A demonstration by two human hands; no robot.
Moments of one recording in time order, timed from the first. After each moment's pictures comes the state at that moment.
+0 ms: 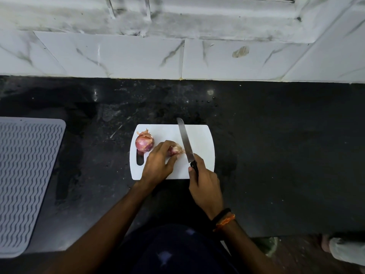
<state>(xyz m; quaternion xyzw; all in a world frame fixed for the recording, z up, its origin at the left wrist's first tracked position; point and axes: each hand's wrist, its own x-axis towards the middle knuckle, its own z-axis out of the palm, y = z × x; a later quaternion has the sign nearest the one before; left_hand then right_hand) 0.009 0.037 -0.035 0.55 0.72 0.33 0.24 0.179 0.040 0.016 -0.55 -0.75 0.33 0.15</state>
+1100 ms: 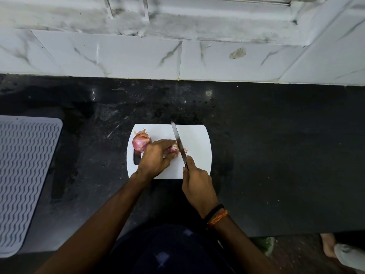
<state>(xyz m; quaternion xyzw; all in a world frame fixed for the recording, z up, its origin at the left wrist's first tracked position) -0.001 0.052 -0.030 0.60 0.71 0.30 0.21 0.168 0.044 0.025 -0.53 -0.79 0.31 0.04</state>
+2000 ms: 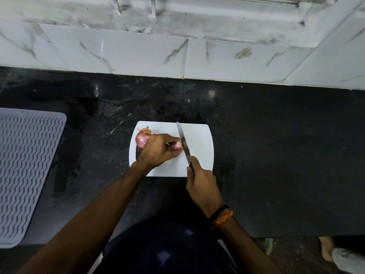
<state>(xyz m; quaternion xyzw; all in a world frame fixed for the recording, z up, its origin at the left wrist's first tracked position) -0.015 0.063 -0.023 0.62 0.68 0.30 0.27 0.176 0.043 0.034 -0.53 -0.78 0.33 0.04</state>
